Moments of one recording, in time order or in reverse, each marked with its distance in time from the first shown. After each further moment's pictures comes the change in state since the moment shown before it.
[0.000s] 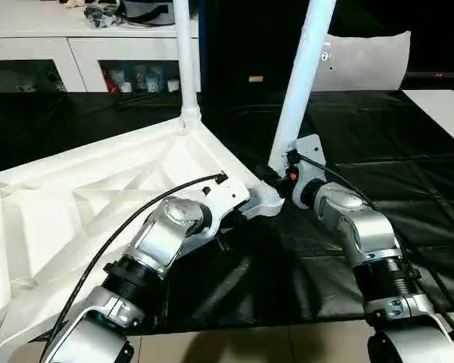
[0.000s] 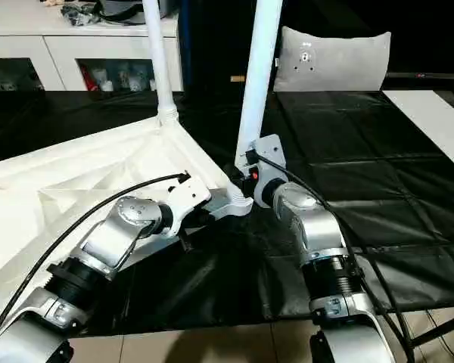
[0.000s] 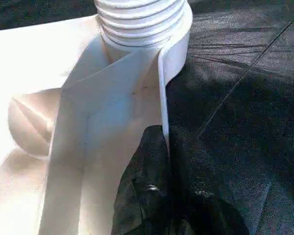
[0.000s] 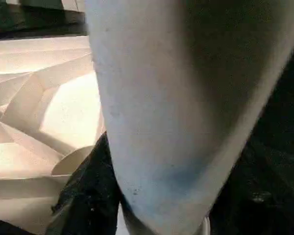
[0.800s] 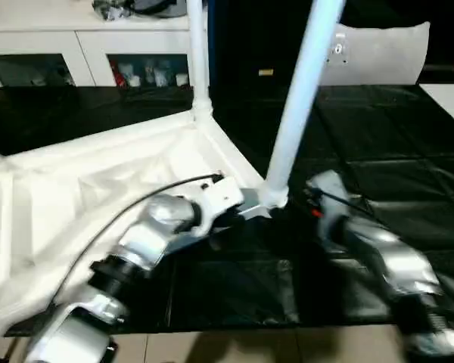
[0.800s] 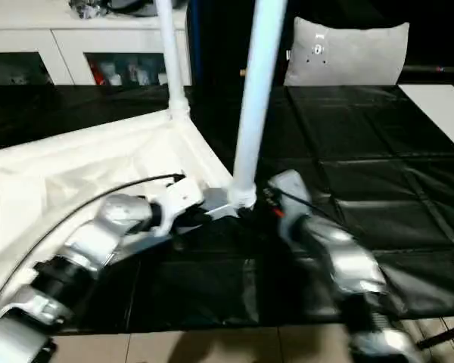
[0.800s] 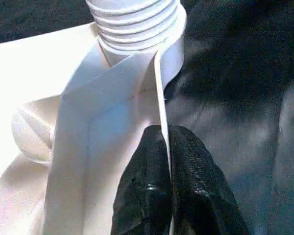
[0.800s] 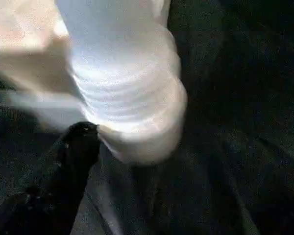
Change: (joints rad) left arm -0.007 0.125 -0.018 0.084 -0.037 -0.292 -0.128; right arm 0.202 -0.215 0.005 -0.093 0.053 -0.073 0.281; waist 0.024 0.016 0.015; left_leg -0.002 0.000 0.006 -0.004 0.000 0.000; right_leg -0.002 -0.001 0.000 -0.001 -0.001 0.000
